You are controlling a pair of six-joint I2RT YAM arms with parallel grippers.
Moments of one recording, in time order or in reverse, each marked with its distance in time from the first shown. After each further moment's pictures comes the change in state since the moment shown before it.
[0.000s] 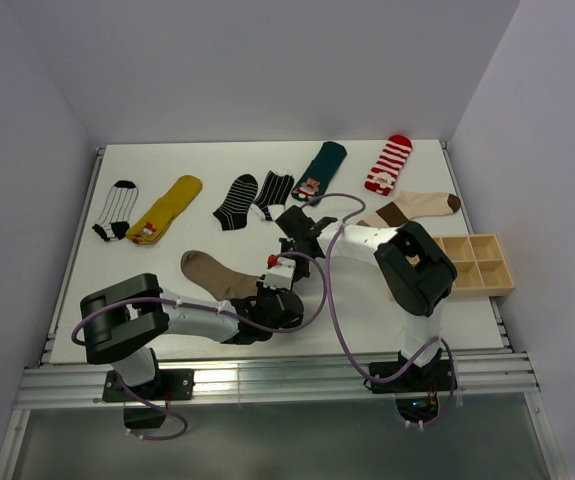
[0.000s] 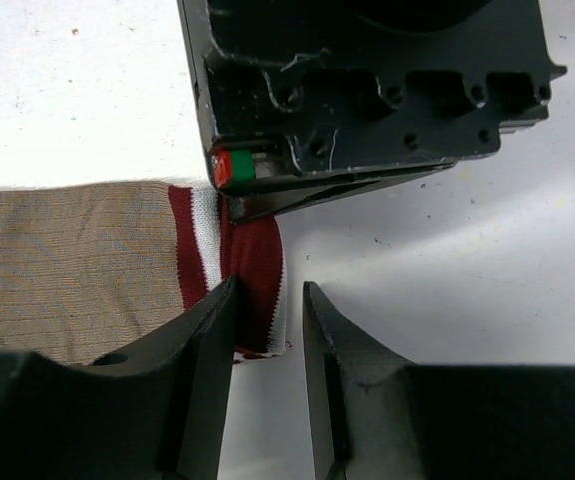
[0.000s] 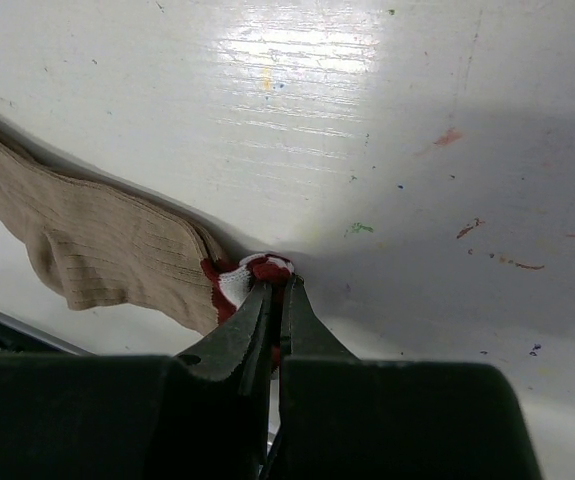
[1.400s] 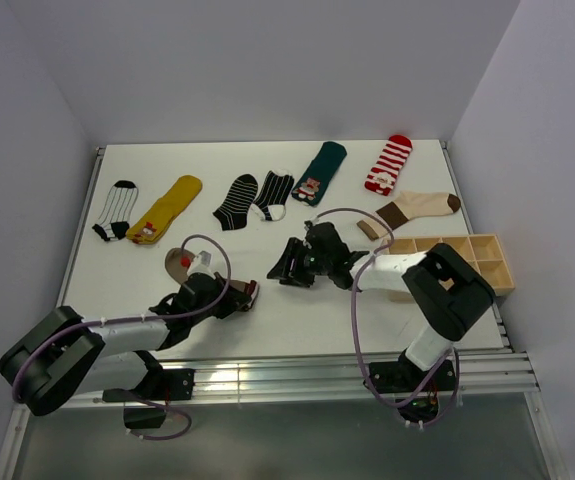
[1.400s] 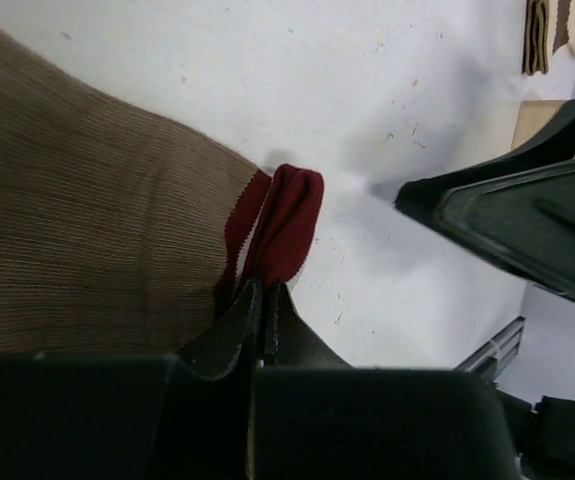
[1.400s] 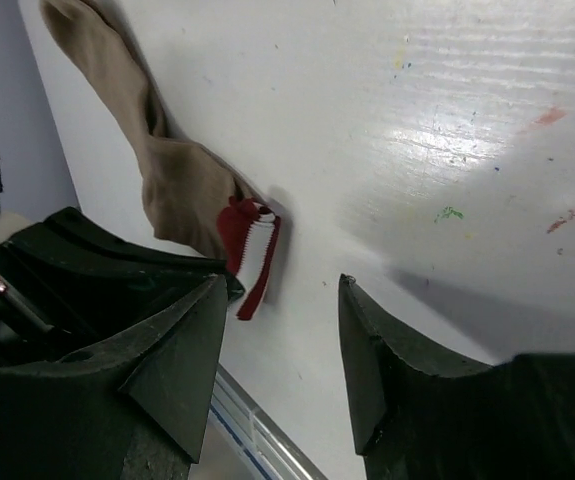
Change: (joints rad) left arm 0.506 -0.439 -0.513 0.323 0.682 -0.450; right arm -0.045 -0.259 -0.475 0.724 -0.126 0.153
